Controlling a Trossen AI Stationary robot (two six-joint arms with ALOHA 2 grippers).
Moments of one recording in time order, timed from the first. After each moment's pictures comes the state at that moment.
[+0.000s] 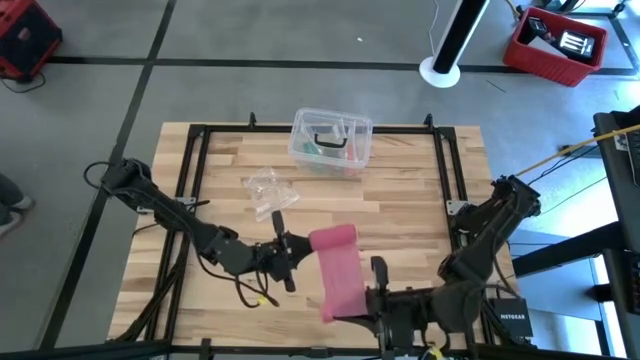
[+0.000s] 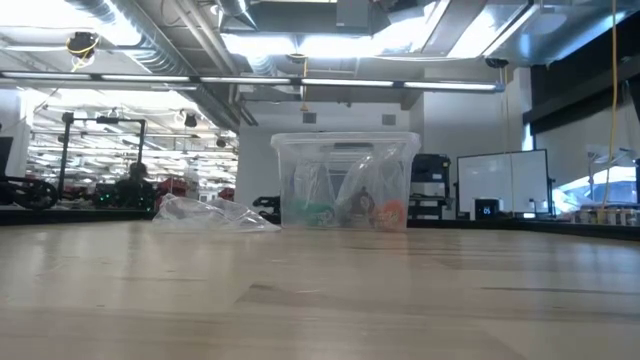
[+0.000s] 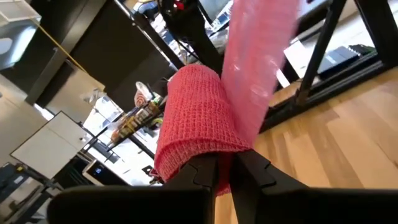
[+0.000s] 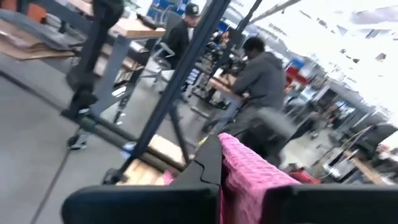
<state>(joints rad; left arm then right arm) -0.53 1.53 1.06 0.43 -0.85 0.63 0.81 1.68 1.69 -0.02 0.67 -0.49</state>
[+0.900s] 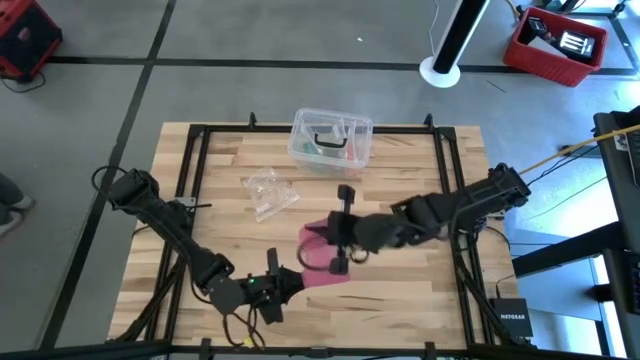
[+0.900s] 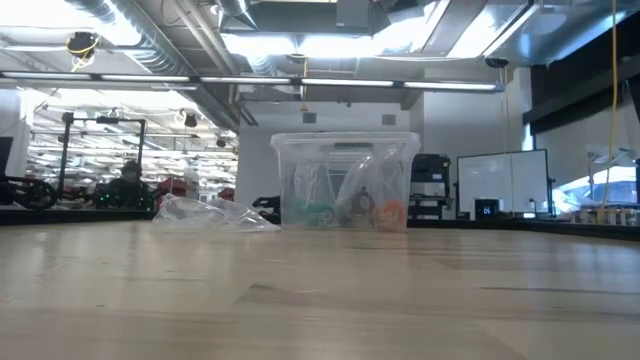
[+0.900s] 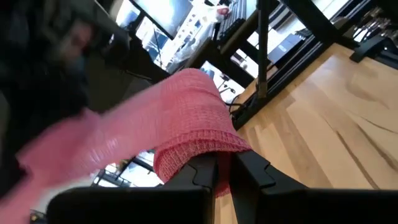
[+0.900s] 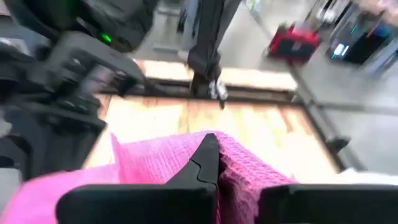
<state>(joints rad) -0.75 1.65 1.09 0.46 -0.95 0.80 0.38 1.68 1.74 -0.53 0.50 0.07</state>
